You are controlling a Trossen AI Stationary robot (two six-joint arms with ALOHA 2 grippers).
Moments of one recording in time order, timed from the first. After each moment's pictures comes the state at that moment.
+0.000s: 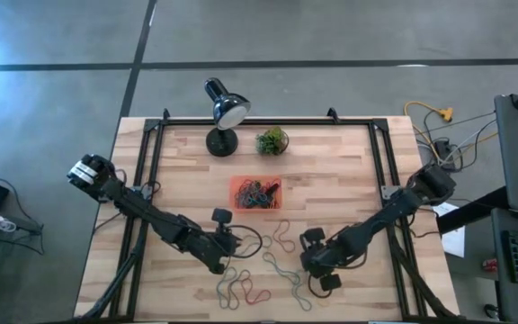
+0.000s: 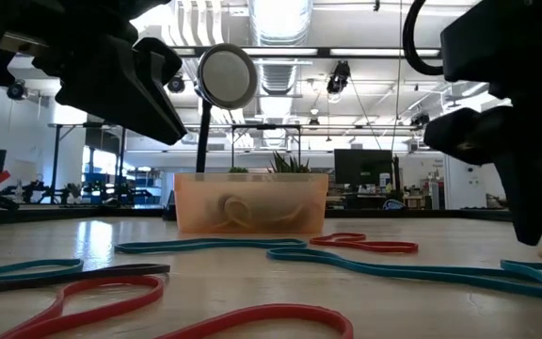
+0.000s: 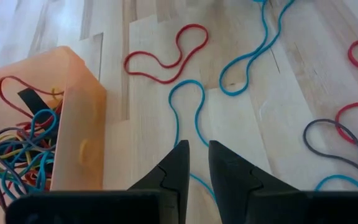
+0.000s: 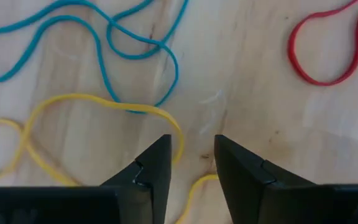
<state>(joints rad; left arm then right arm) -0.53 1.54 0.86 -0.14 -0.48 -0.15 0.58 1.76 0.97 -0.44 0.05 0.37</state>
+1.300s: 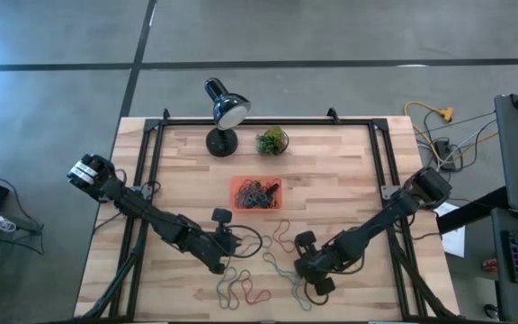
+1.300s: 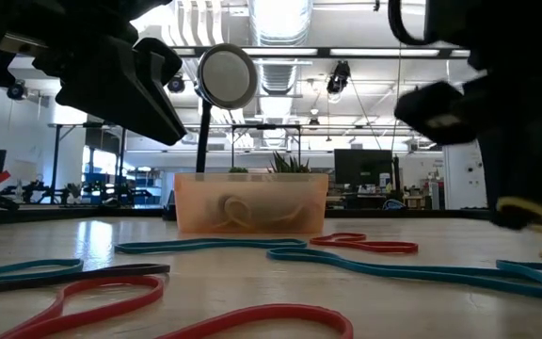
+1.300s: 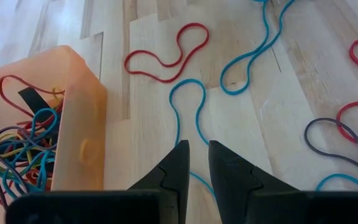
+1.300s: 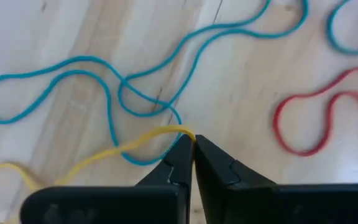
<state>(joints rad) -0.53 1.54 0.86 -0.14 -0.48 -0.15 0.59 1.81 1.06 -0.40 0.13 0.25</state>
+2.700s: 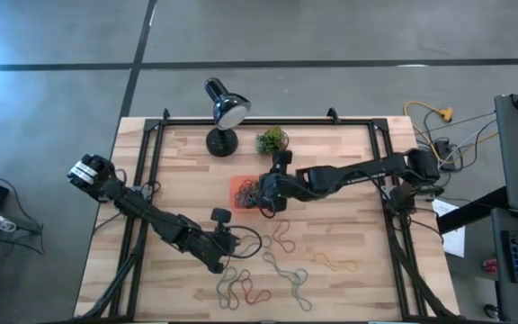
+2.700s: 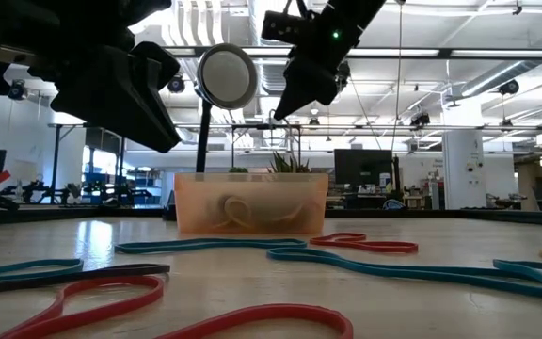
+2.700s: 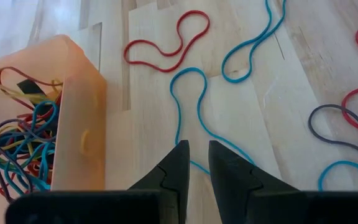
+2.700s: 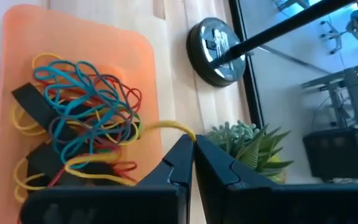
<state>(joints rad) -0.53 1.54 0.86 -0.18 -0.47 -0.15 0.07 1.79 1.37 -0.48 0.59 -0.19</state>
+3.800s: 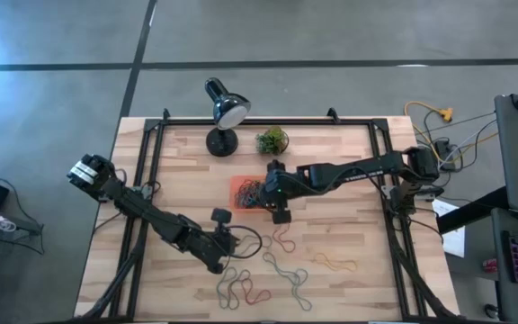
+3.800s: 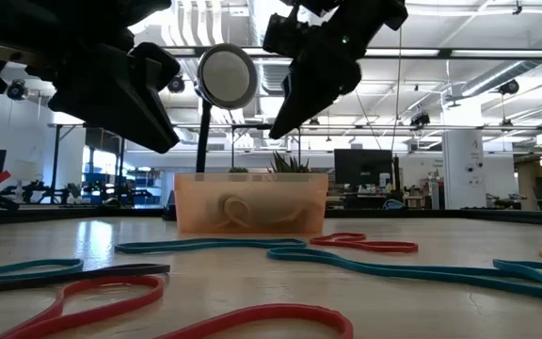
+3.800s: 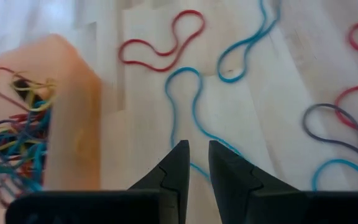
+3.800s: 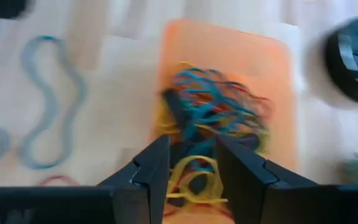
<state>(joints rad) -0.53 1.54 0.86 -0.17 -0.45 -0.15 0.03 1.79 1.30 -0.43 0.10 -0.14</state>
